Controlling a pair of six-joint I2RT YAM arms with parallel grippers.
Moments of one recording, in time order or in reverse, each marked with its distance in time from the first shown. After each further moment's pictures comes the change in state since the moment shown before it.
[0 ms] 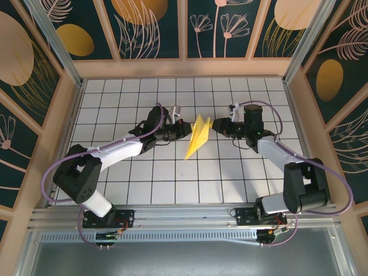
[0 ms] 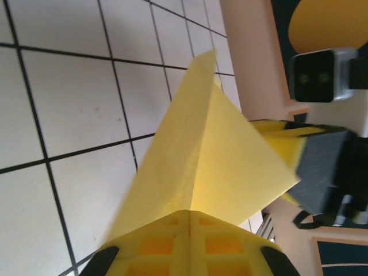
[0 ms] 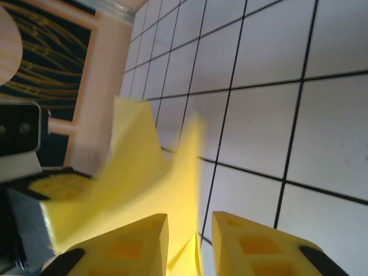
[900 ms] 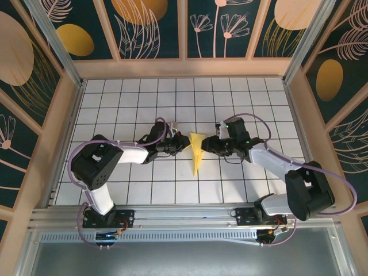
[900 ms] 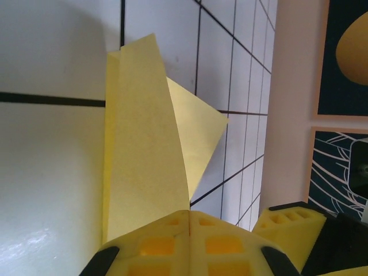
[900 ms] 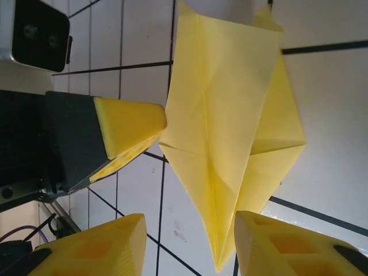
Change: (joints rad) left arm 0.000 0.190 -0.194 0.351 0.037 -0.253; right arm 0.235 -0.030 -0.079 -0.207 0.185 0.035
